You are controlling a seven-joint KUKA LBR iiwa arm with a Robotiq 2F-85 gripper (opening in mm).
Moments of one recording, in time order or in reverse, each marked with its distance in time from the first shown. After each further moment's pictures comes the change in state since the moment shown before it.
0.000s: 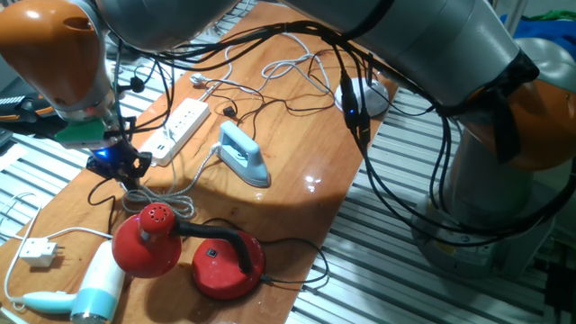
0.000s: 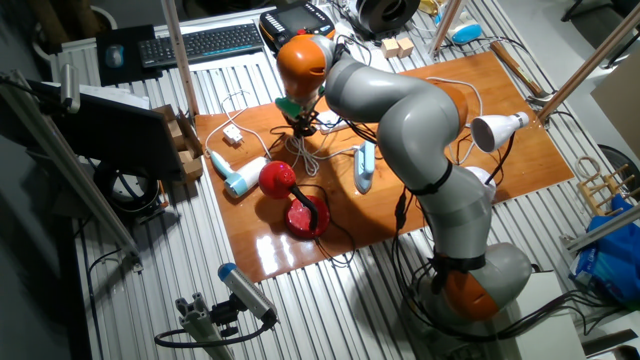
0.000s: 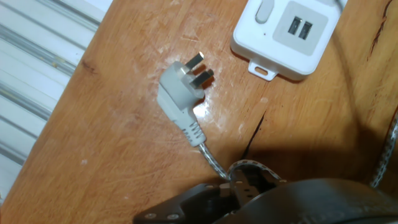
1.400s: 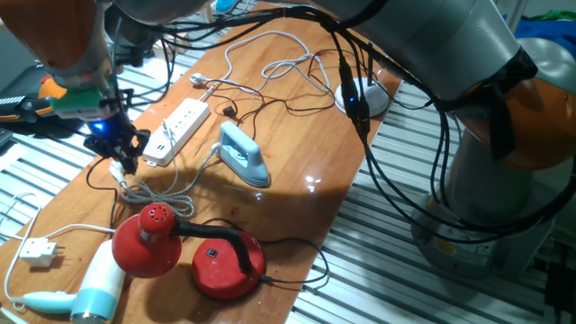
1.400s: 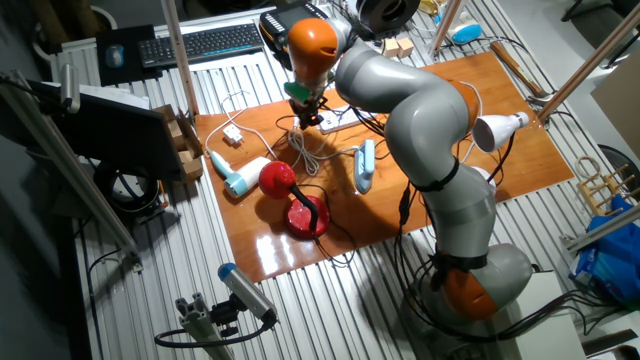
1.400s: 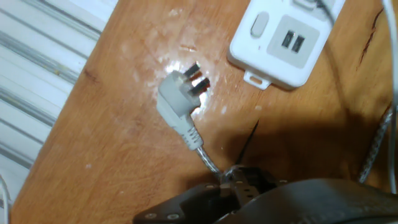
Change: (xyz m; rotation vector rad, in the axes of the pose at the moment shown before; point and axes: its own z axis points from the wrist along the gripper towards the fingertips) arm -0.026 -0.003 -0.049 0.016 0.022 0.011
